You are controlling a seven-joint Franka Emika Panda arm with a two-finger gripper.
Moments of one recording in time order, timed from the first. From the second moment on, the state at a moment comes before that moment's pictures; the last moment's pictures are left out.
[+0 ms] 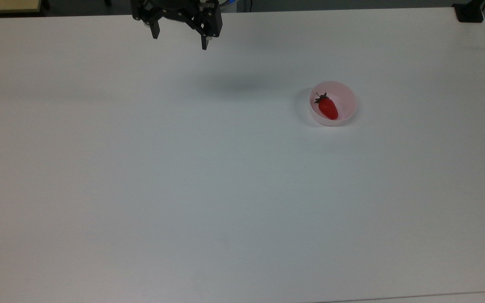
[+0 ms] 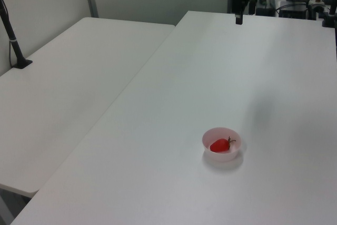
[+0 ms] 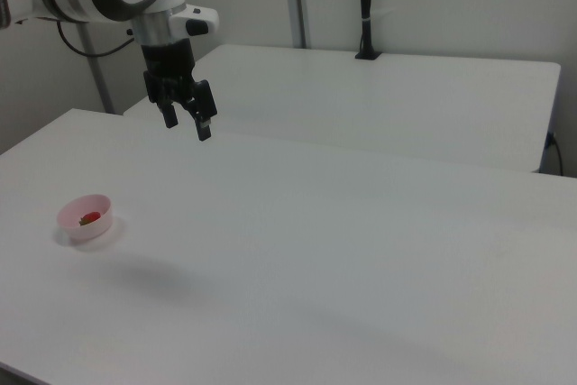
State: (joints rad) arm -0.14 0.08 0.16 -1.58 -0.05 1.64 0.23
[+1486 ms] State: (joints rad) arm -0.03 0.11 0.17 -1.59 -0.05 1.64 0.22
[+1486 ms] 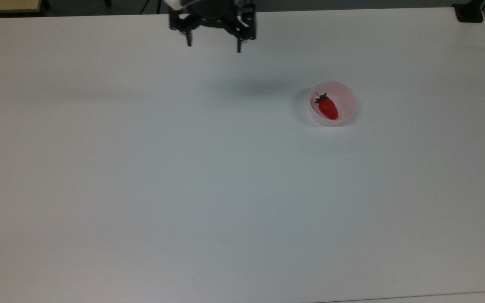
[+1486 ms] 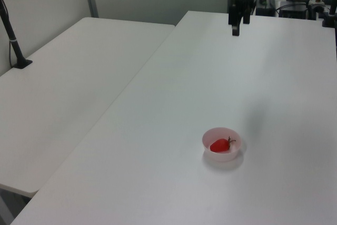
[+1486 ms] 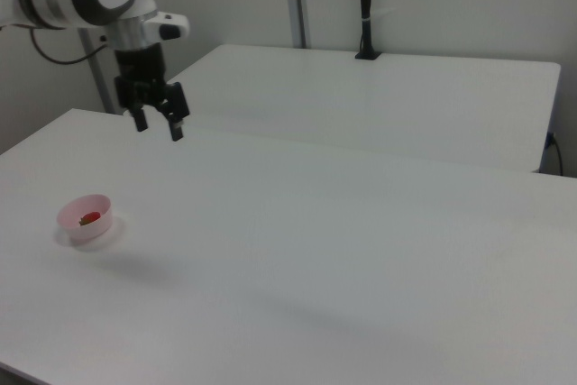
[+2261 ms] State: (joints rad) arm 0.33 0.33 0.18 -1.60 -0.05 1.83 0.24
